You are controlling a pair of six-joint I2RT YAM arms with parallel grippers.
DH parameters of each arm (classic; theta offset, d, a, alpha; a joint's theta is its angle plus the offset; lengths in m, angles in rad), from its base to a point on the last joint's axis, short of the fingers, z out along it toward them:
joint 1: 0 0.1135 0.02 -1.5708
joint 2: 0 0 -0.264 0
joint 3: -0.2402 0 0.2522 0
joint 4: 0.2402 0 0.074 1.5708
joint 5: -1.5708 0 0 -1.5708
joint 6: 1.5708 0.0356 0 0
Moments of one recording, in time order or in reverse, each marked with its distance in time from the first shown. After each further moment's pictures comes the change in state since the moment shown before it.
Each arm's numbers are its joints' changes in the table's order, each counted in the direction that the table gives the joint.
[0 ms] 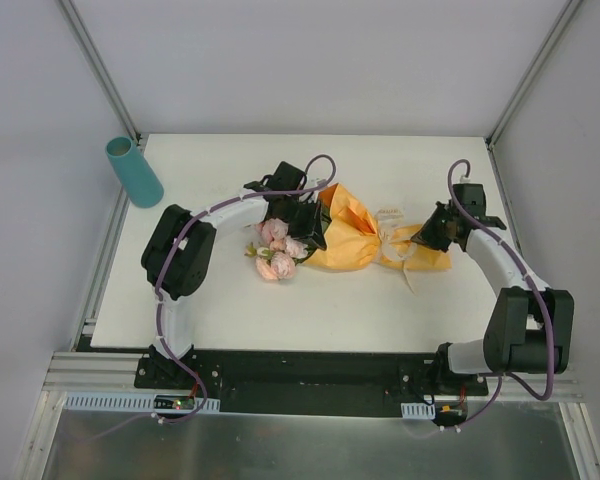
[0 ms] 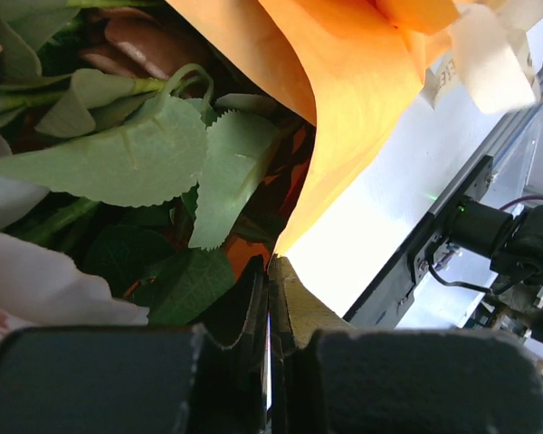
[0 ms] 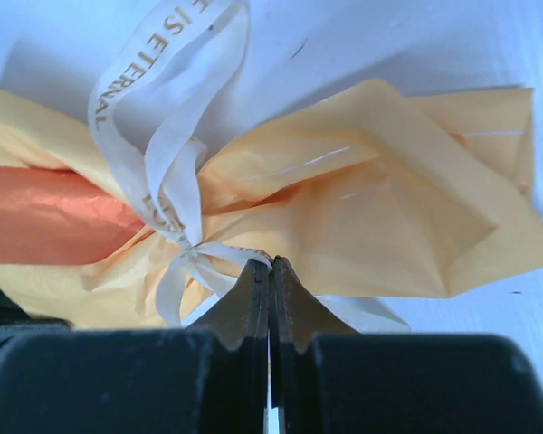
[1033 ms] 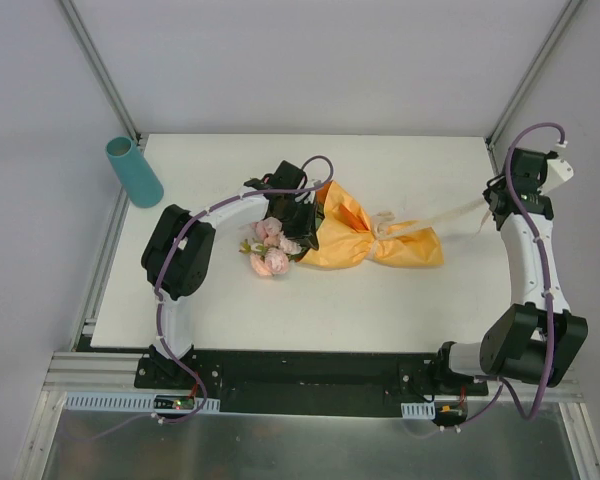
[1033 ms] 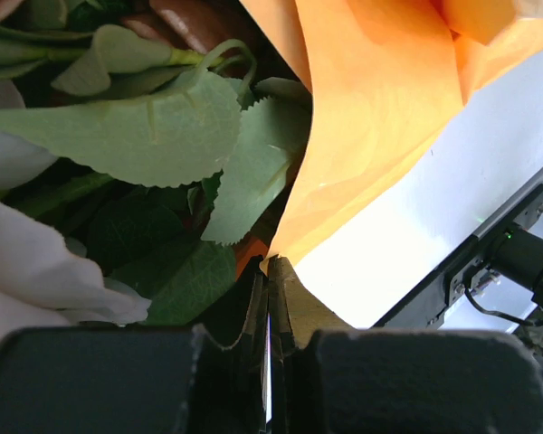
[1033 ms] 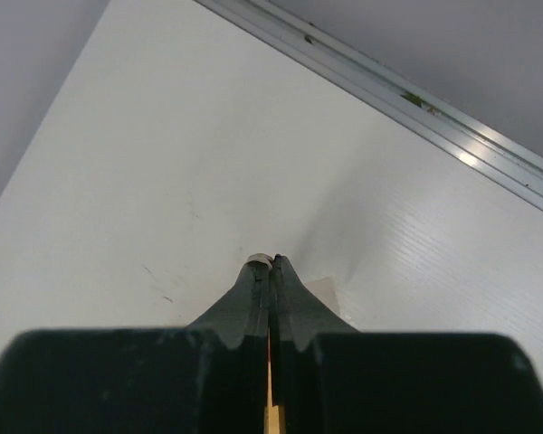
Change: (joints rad) left arm -0.004 0.000 -0.031 0.106 0.140 0.021; right arm -0.176 -0.045 -0.298 0.069 -0.594 0.089
